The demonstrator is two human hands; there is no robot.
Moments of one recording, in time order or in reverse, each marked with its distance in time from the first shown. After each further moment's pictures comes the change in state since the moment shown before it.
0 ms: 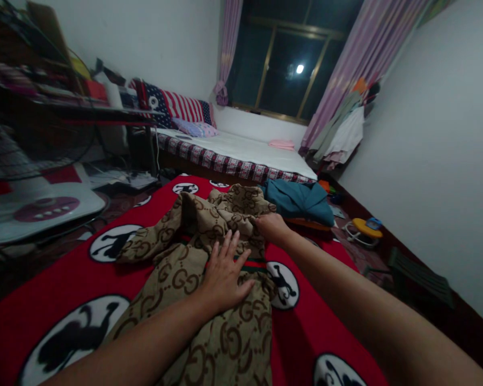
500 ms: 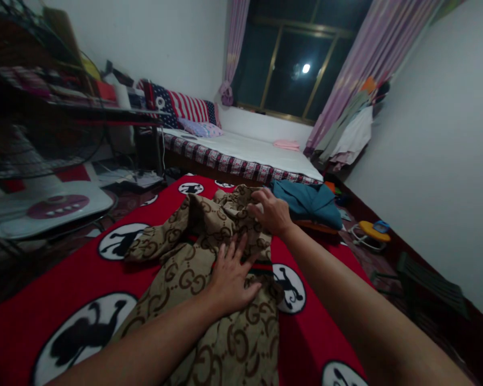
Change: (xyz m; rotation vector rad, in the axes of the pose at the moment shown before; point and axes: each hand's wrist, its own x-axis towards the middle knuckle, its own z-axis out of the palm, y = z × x) left_hand 0.000 0.000 0.000 -0.026 -0.043 0.001; right_hand 0.014 -0.016 -0.016 0.132 0.546 0.032
